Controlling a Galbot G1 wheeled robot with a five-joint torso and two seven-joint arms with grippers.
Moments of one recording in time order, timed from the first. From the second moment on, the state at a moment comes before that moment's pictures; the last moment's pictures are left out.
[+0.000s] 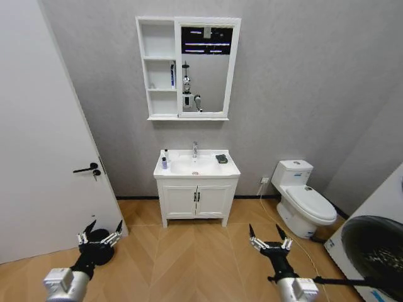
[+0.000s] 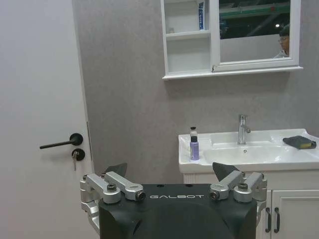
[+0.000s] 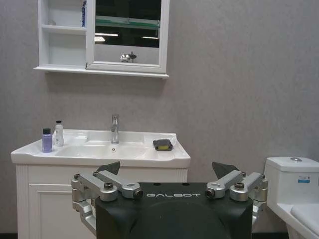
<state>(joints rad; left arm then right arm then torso) 1.58 -1.41 -0.83 -2.34 -0.24 0.26 0.03 -1.68 1.39 0.56 2.27 0.13 -0.04 0.14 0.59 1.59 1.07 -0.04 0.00</state>
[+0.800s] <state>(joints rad) 1.61 -1.44 -0.76 -2.37 -0.22 0.25 0.03 -1.68 1.37 0.51 2.25 0.13 0.04 0.17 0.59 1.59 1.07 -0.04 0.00</state>
